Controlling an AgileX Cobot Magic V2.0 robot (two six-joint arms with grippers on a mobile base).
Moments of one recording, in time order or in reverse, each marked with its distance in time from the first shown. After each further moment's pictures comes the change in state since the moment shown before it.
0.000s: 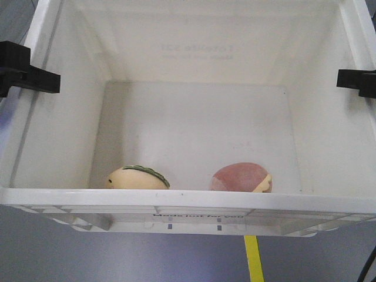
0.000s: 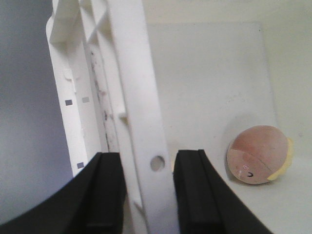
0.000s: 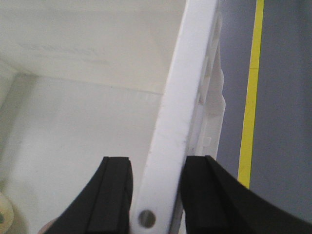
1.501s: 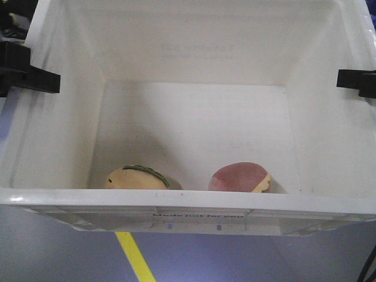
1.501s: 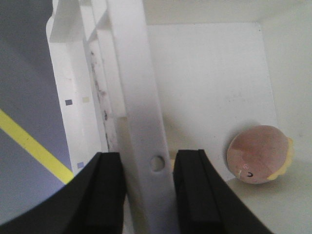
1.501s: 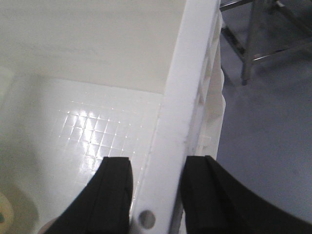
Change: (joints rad) left arm 0.000 0.000 0.001 0.003 0.000 0.000; right arm 0.000 0.000 0.000 0.001 0.000 0.000
